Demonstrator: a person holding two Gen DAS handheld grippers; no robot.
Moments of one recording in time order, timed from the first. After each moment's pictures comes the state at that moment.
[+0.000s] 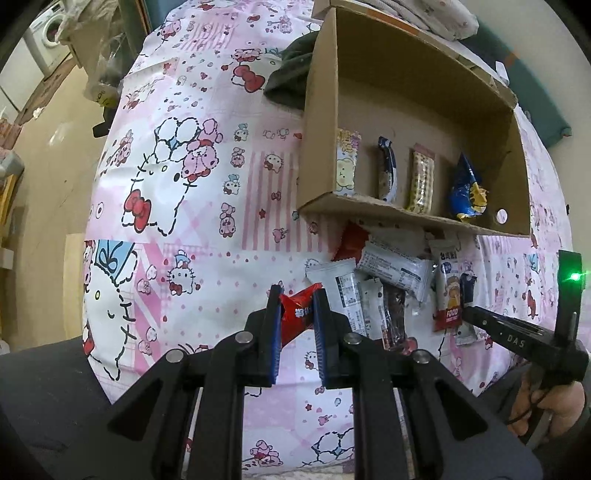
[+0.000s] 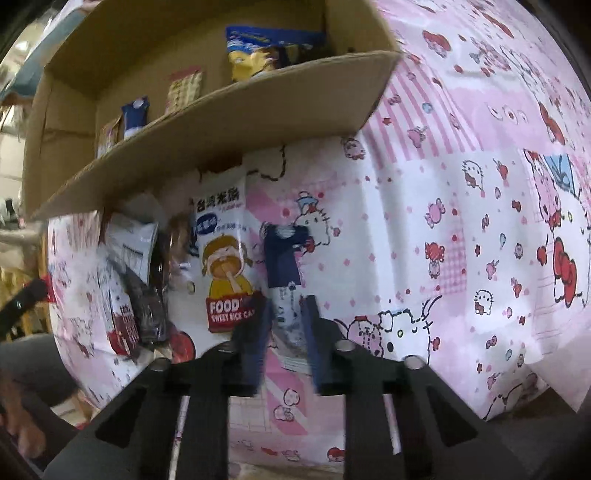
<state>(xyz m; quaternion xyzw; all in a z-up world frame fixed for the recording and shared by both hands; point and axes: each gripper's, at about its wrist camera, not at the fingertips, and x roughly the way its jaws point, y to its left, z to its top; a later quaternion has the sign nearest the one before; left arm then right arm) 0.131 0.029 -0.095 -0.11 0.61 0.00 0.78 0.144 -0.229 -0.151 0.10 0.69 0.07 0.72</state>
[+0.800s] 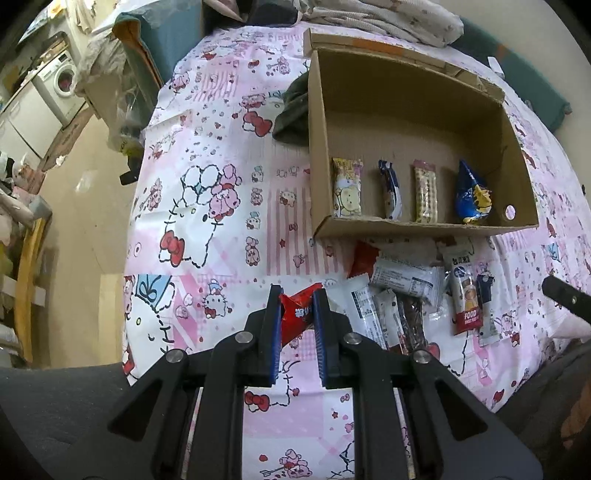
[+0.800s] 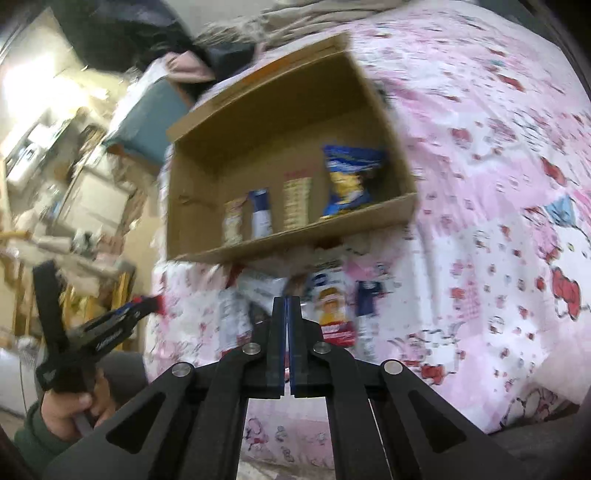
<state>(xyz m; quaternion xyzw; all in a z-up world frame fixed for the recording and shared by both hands) 0.117 0.018 -0.071 -0.02 0.56 0.02 0.83 0.116 -0.257 -0.060 0.21 0.55 0.15 0.80</state>
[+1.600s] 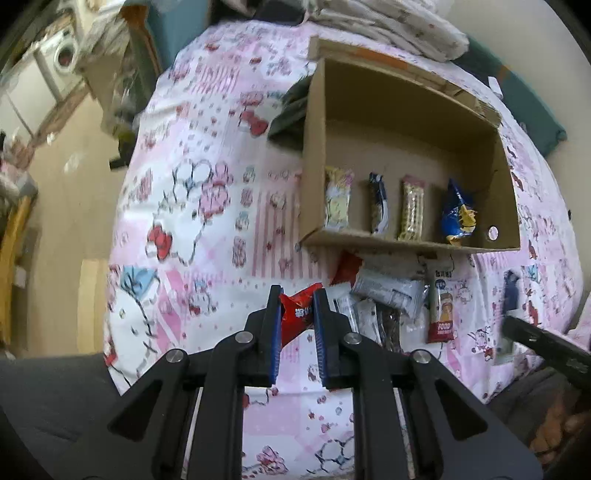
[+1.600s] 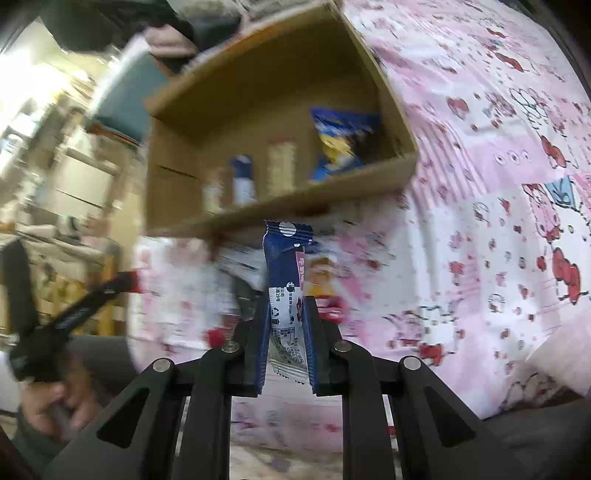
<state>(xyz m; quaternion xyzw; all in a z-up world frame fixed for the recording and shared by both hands) 0.121 0.021 -0.060 -0.07 0.55 0.02 0.83 0.113 -0.251 -0.068 0.20 0.58 0.17 0.77</state>
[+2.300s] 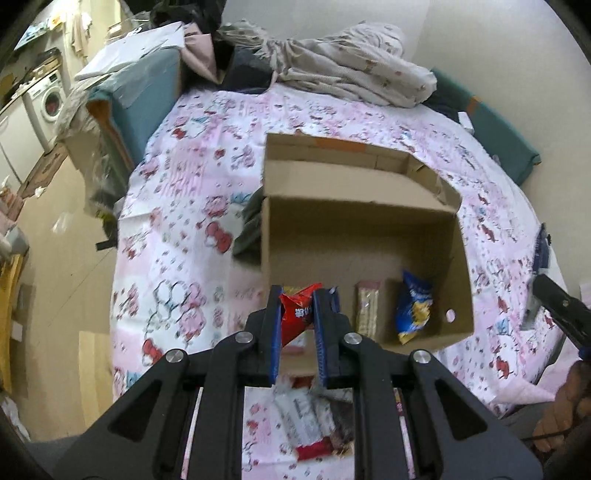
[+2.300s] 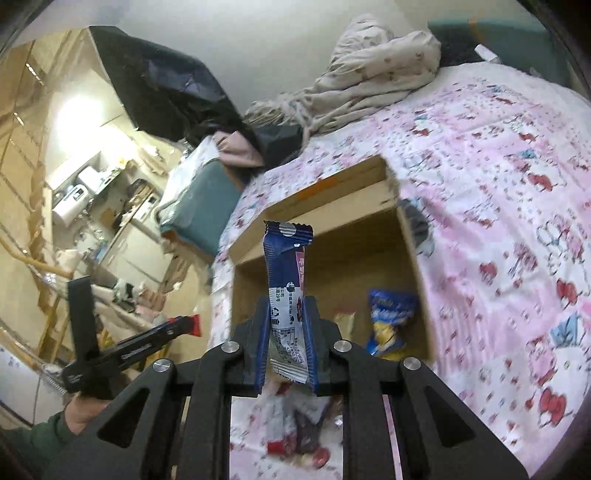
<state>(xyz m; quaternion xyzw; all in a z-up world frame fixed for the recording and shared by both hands) 0.199 0.000 0.020 -0.06 0.47 -0.03 0.88 0.174 -0.287 0.026 0.25 0.39 0.22 0.86</state>
